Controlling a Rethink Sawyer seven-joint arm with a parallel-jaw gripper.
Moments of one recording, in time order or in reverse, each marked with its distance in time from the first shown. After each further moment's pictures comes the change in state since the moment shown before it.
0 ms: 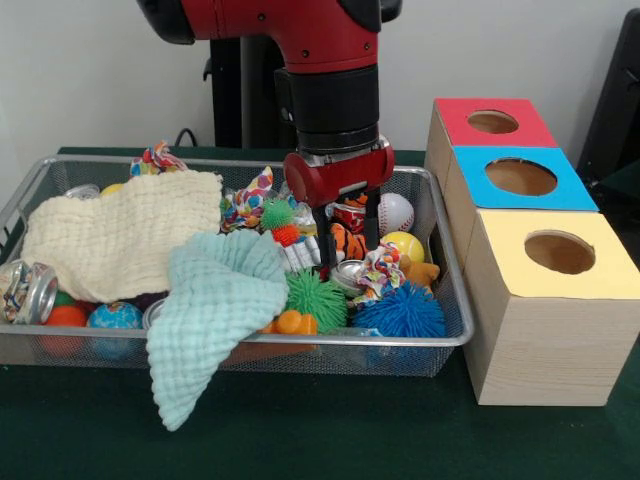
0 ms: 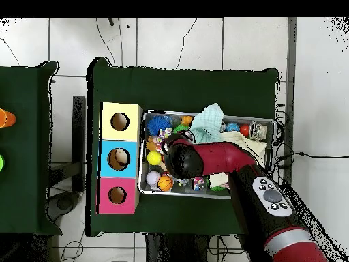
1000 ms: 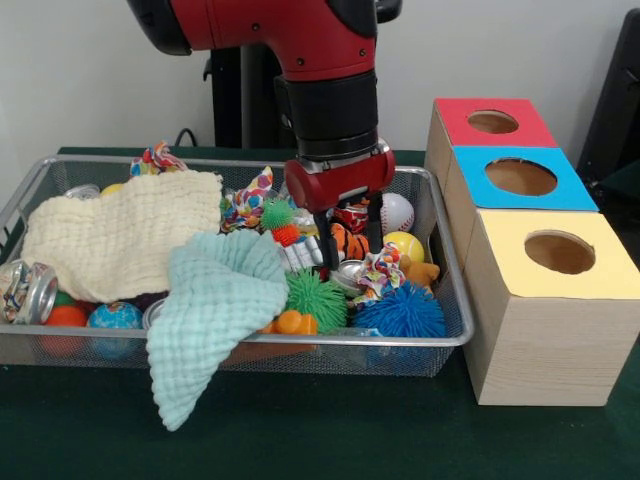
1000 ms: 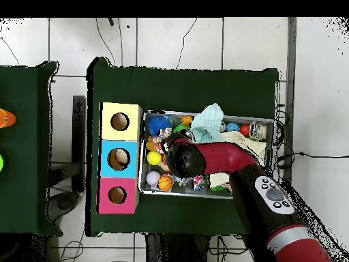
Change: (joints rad) arm -0.022 0.021 0.020 0.001 0.020 0.000 0.000
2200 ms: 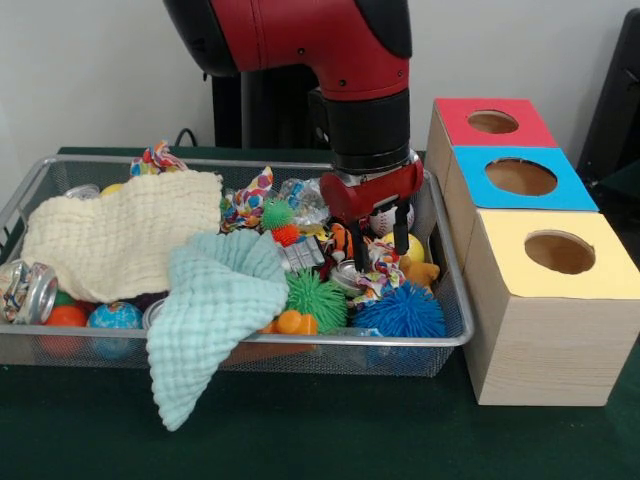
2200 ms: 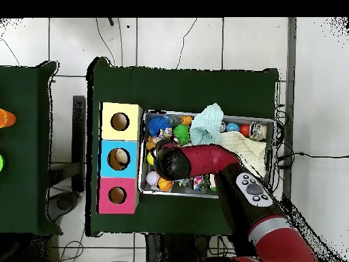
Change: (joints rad) arm 0.085 0.045 -0.049 -0.001 -0.001 0.000 0.000
